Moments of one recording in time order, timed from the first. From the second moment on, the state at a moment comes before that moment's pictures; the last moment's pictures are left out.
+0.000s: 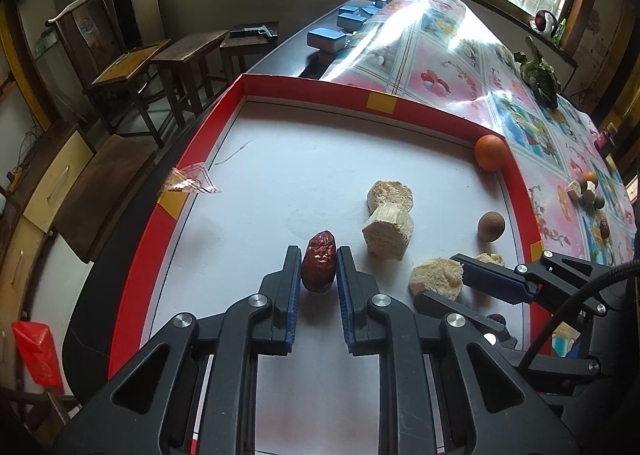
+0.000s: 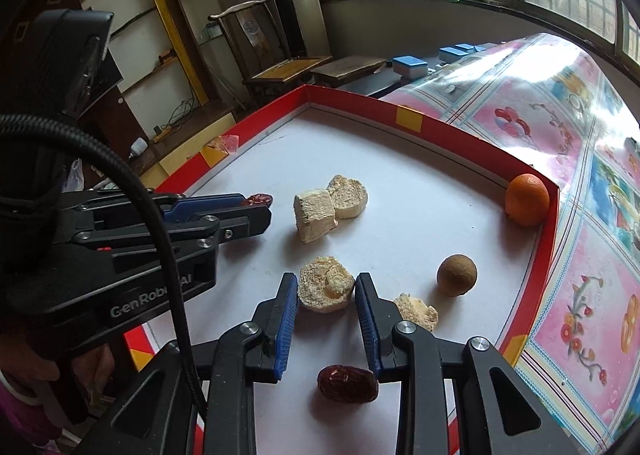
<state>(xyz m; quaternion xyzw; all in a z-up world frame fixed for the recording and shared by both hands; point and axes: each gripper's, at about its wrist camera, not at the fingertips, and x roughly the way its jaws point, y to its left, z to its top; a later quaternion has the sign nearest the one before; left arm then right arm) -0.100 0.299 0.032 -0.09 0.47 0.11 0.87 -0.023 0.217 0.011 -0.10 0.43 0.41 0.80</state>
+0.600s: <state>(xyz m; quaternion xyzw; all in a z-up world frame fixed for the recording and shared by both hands) -0.106 0.291 0.047 -0.10 0.46 0.13 0.88 -0.042 0.190 0.033 -0.08 0.40 0.40 0.82</state>
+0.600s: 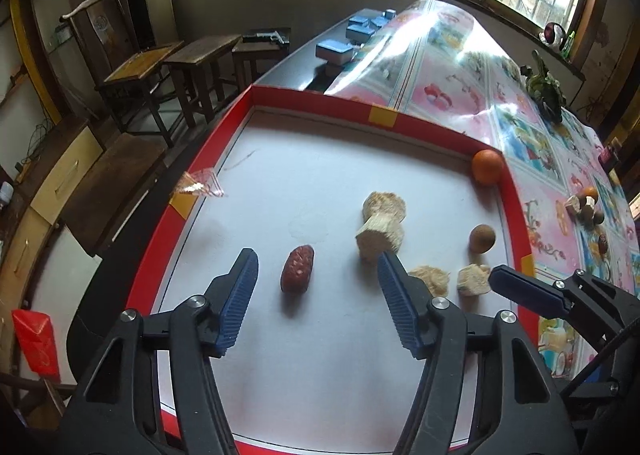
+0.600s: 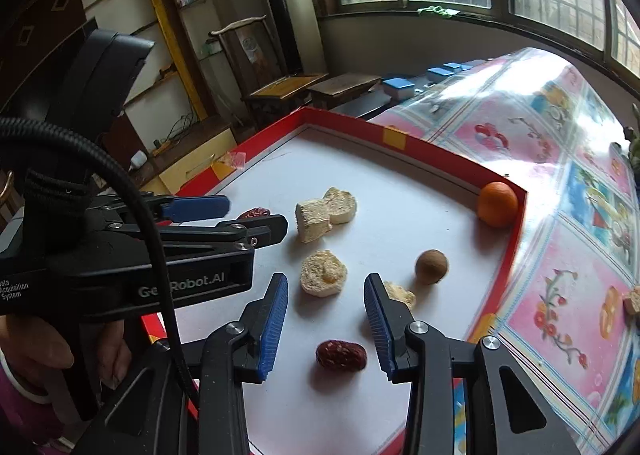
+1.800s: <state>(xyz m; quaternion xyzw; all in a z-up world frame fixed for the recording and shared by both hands) -0.022 0.081 0.049 -0.05 0.50 -0.05 0.87 -0.012 -0.048 0.033 0.04 0.40 0.16 0.90</state>
